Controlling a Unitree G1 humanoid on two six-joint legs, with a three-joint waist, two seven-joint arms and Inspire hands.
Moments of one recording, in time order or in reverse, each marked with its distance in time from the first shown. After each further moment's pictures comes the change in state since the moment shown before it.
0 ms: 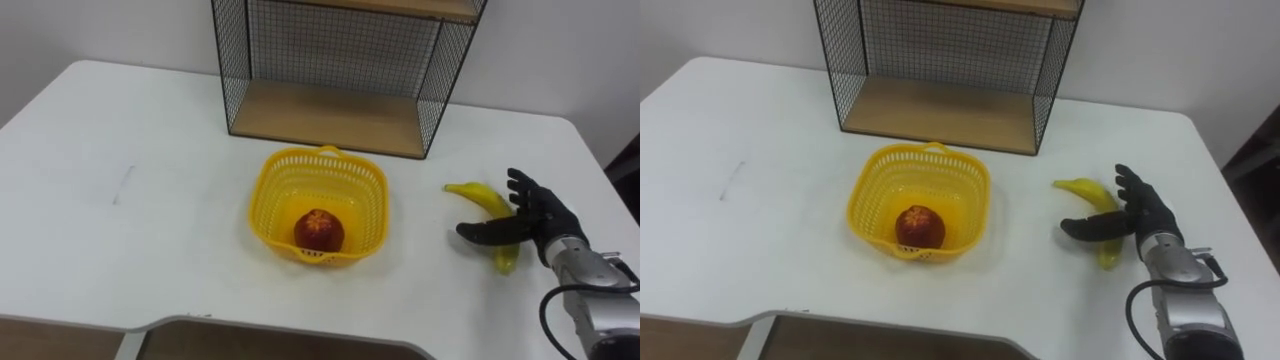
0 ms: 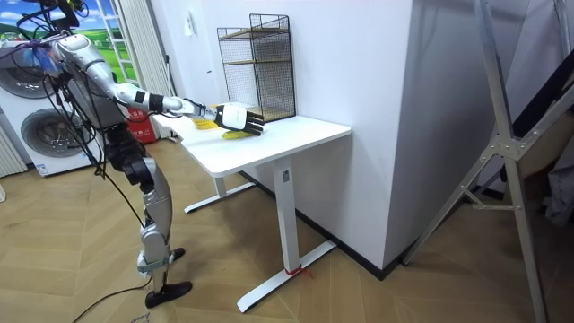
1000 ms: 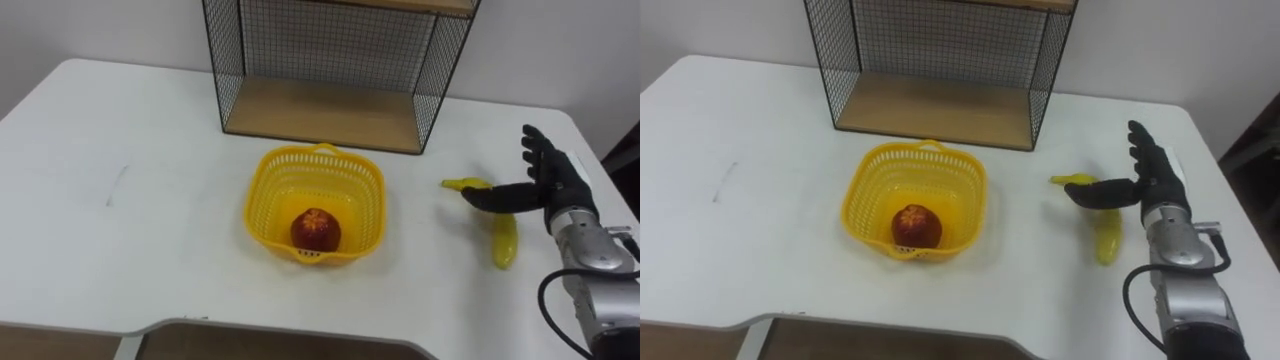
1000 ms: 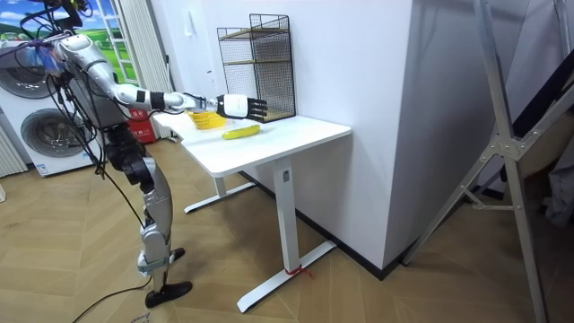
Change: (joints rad) left arm -0.013 -0.004 -0.001 0.035 0.001 -0.005 0.000; right arm -0.002 0.000 -0.003 -0.147 0.018 -0.002 -0.089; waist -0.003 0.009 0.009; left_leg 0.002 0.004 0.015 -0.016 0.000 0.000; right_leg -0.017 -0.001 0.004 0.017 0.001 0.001
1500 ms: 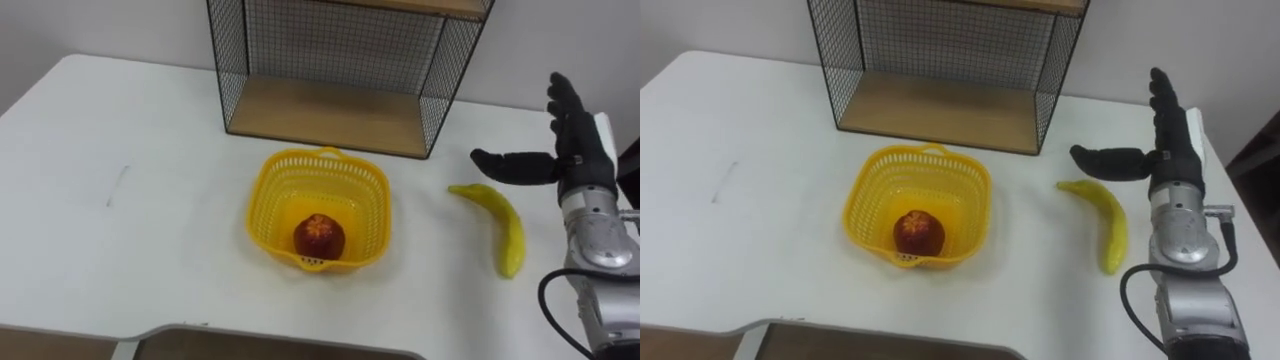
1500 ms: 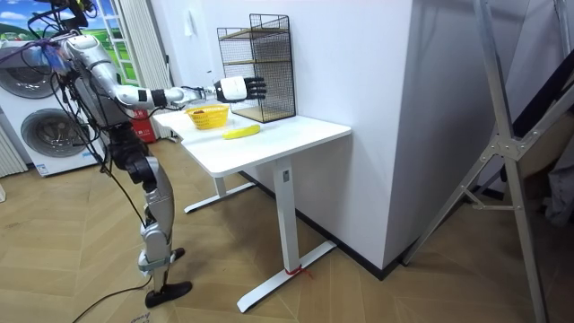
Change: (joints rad) left arm 0.000 0.000 -0.019 -0.001 -0.001 -0.029 0.004; right arm 0.076 0.008 0.001 -0.225 0.005 -0.036 -0.122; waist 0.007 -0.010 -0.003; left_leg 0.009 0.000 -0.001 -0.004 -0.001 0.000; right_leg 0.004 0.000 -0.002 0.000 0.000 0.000
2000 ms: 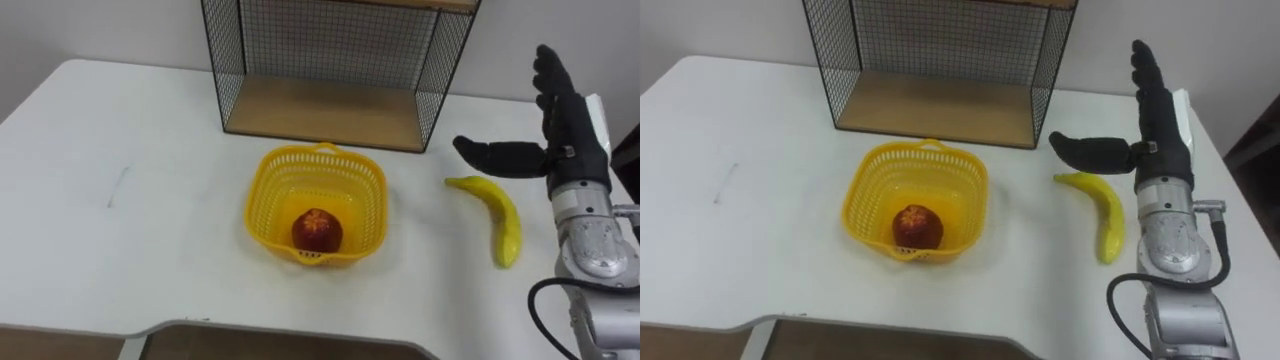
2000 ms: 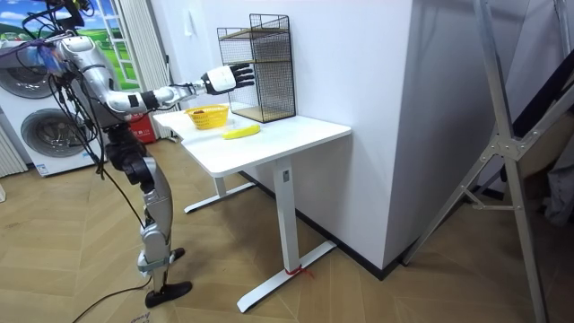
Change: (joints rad) left arm -0.030 -0.008 -0.013 0.002 0.021 -0.031 0.006; right arm 0.075 0.029 0.000 -0.247 -0.014 -0.026 -0.025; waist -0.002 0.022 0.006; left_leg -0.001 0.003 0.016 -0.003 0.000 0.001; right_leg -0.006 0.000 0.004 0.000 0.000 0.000
